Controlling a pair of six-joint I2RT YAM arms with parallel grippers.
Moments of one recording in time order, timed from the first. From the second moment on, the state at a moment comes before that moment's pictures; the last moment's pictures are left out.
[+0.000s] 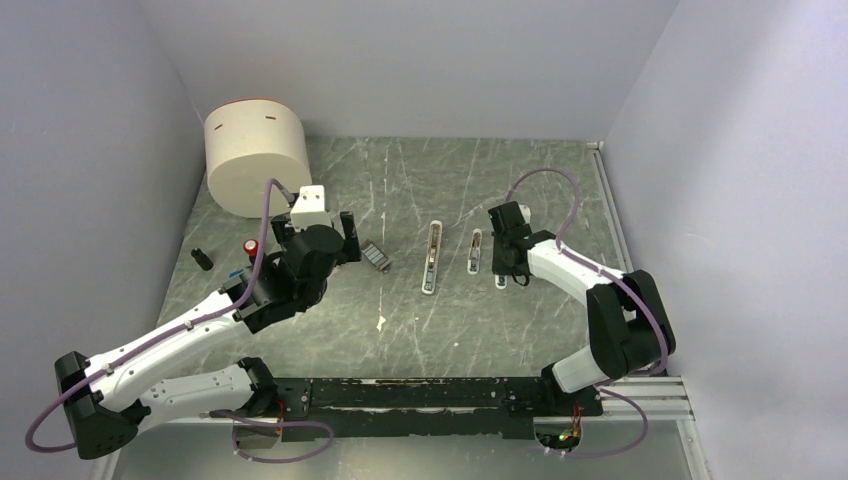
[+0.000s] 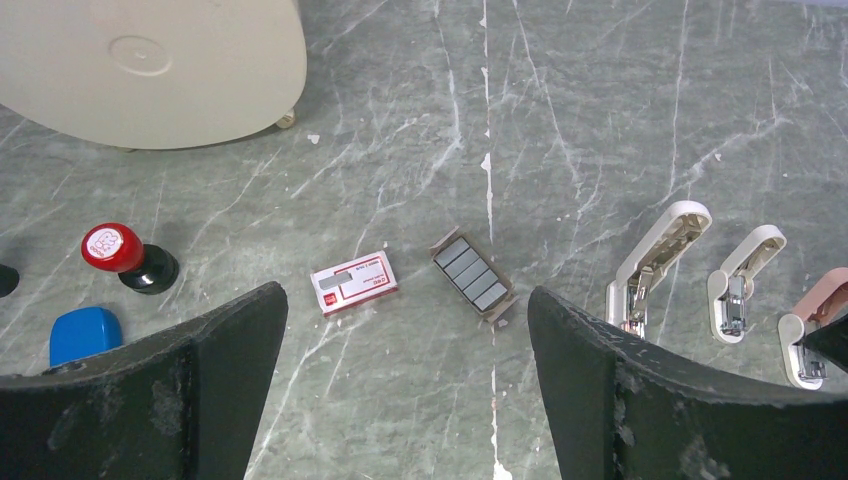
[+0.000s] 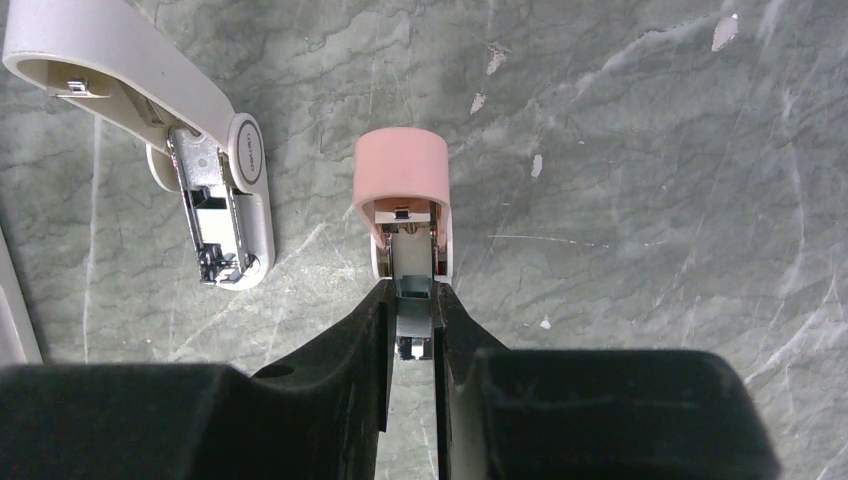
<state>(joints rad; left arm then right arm) -0.93 0.96 0.91 -0.44 -0.87 -0.51 0.37 1.49 0.82 -0.42 0.26 0.38</state>
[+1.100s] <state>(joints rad) -0.93 0.96 0.91 -0.44 -0.87 -0.51 0.37 1.50 0.82 -0.42 0.25 0.38</state>
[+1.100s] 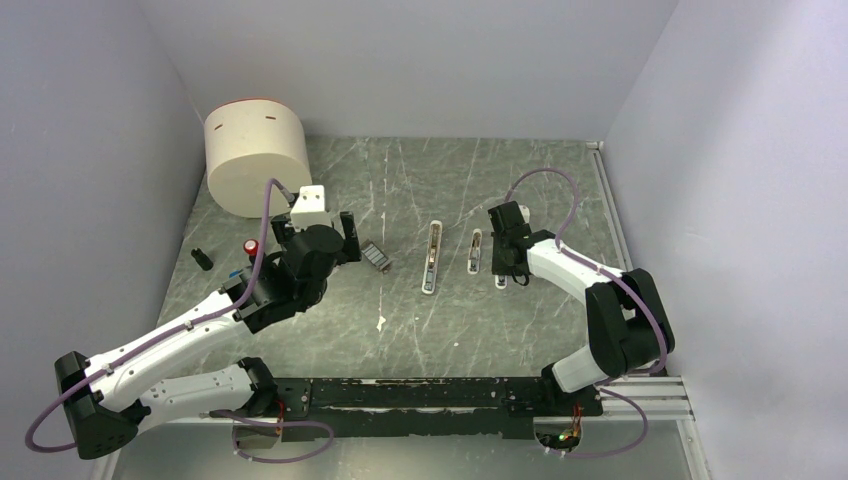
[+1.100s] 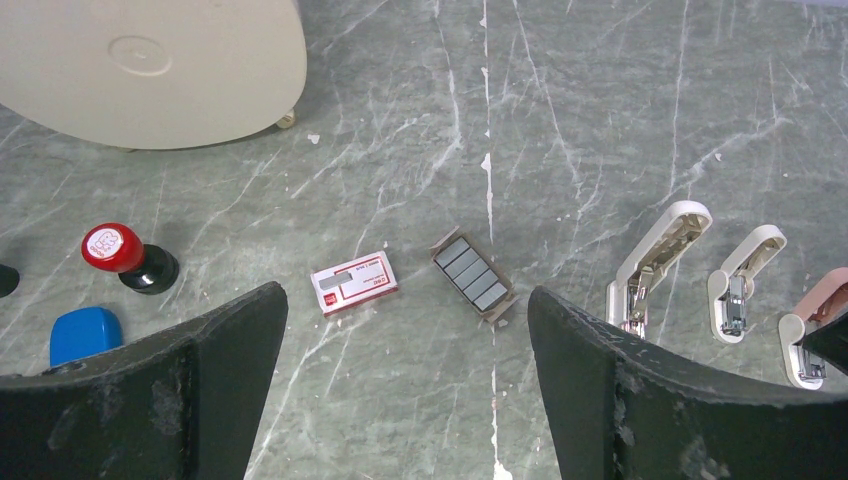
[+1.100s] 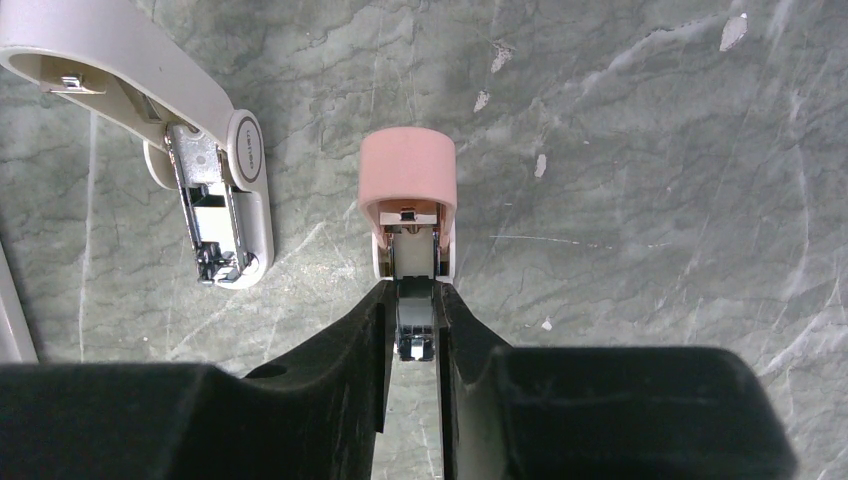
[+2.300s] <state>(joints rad) -0.93 0.94 0.84 -0.41 -0.75 -0.62 0.42 1.40 0.95 -0.41 0.20 0.46</state>
